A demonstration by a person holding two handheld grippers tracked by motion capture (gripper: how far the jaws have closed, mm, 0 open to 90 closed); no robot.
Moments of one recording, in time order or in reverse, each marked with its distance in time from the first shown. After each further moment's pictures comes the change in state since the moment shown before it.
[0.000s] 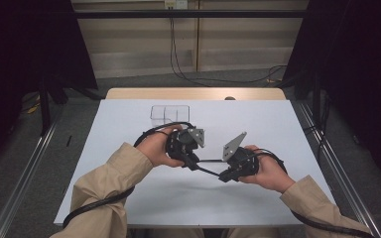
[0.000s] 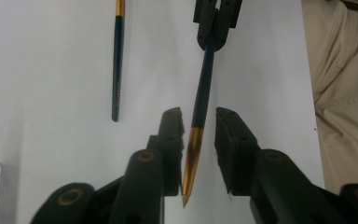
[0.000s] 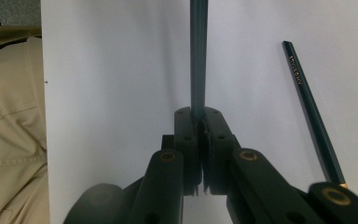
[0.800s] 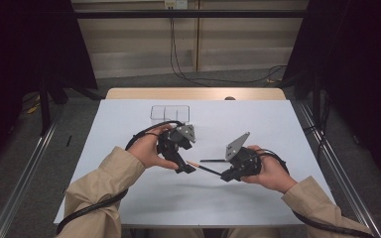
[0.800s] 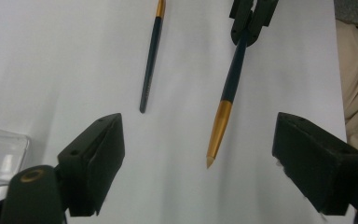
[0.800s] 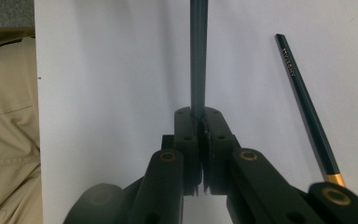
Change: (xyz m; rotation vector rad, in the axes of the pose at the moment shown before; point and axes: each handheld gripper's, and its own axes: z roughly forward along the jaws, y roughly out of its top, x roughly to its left) left arm 0.005 -0.024 -0.002 -0.093 0.104 -0.090; right arm -0.003 -0.008 -0.001 -0.013 -0.011 0.013
